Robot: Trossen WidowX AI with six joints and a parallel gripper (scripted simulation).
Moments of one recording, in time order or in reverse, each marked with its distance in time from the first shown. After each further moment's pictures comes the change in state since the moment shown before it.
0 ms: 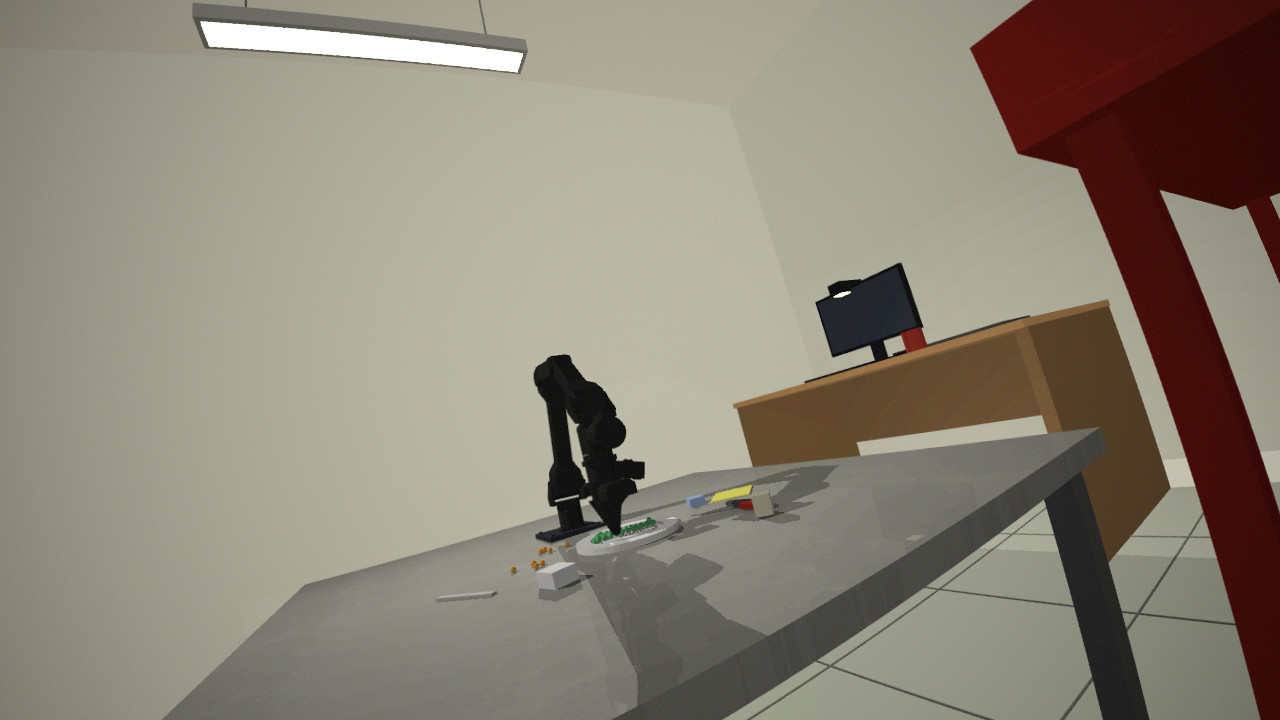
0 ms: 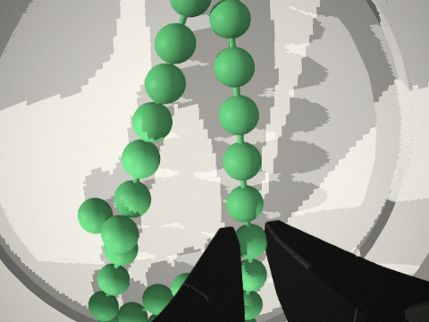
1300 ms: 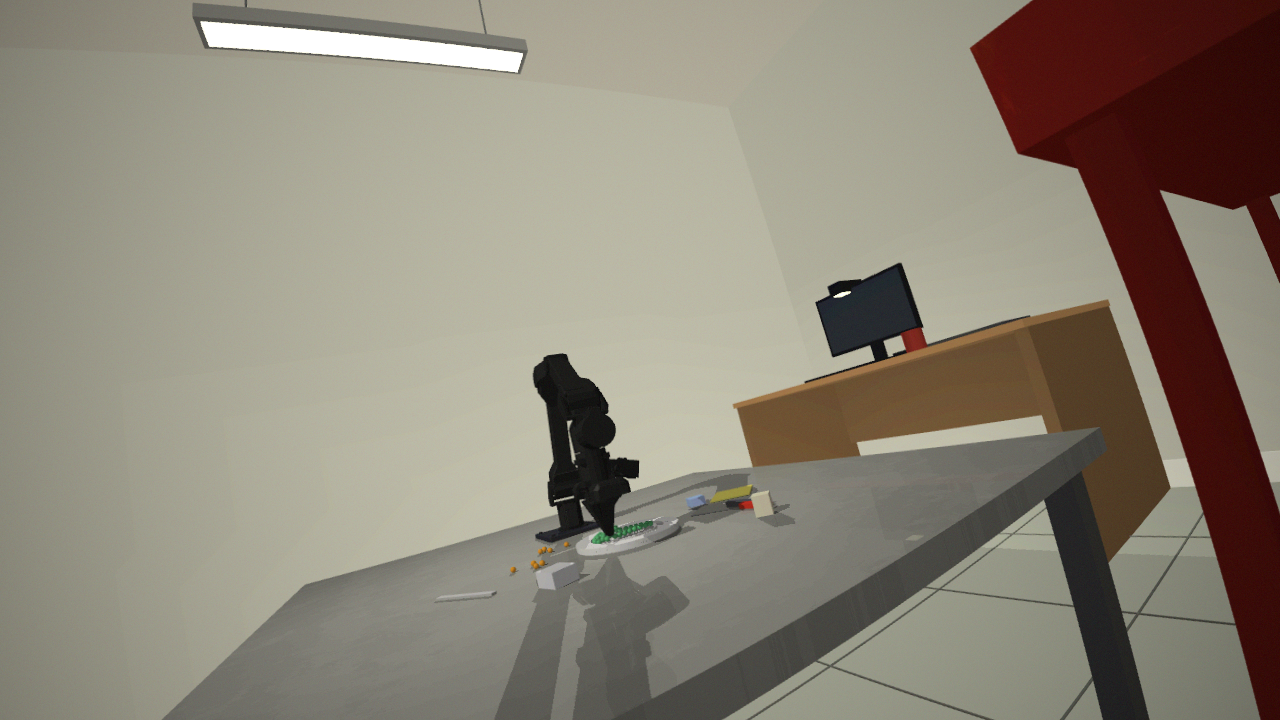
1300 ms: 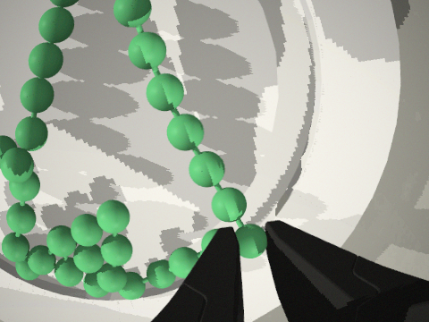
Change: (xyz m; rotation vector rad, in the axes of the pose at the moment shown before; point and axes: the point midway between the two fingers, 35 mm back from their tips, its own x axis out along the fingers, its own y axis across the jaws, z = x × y) arm -0.007 -0.028 -0.020 0.001 0.001 -0.004
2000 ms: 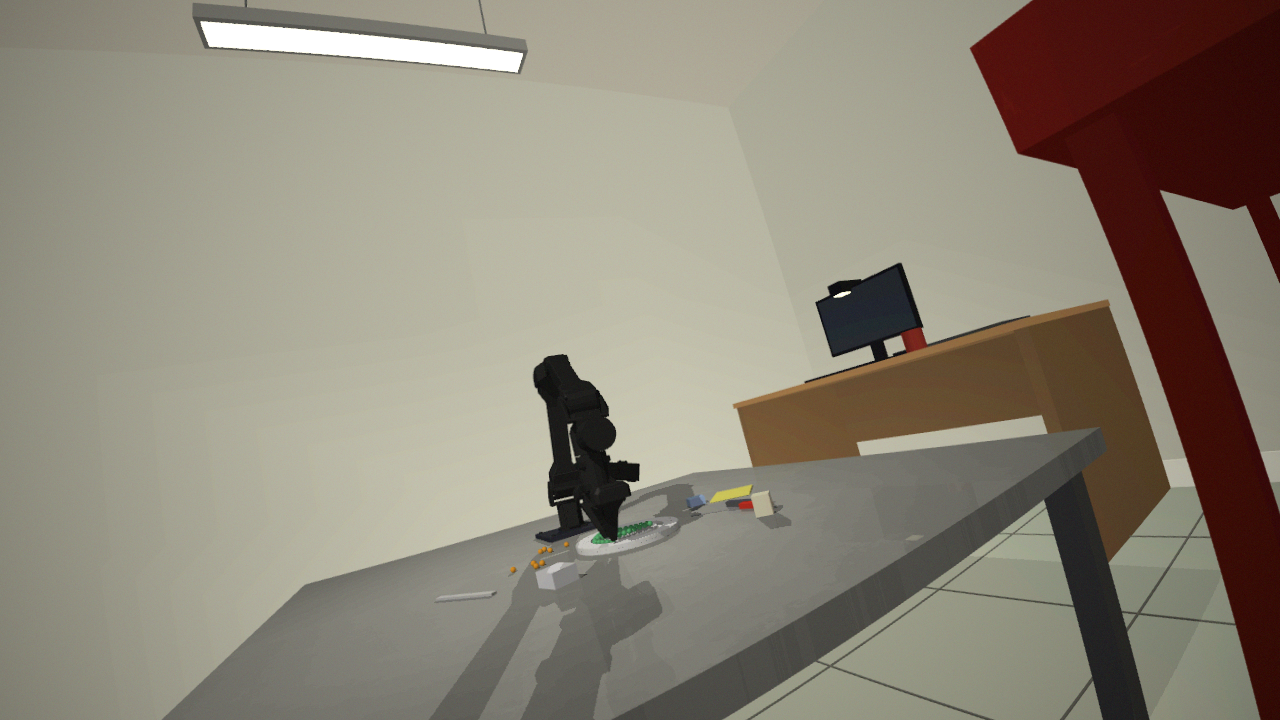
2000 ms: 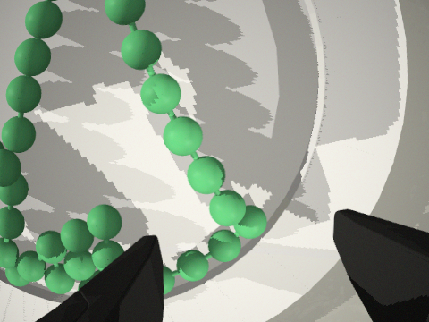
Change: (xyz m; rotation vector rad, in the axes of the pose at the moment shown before) arm 0.006 -0.001 -0.001 0.000 0.002 0.000
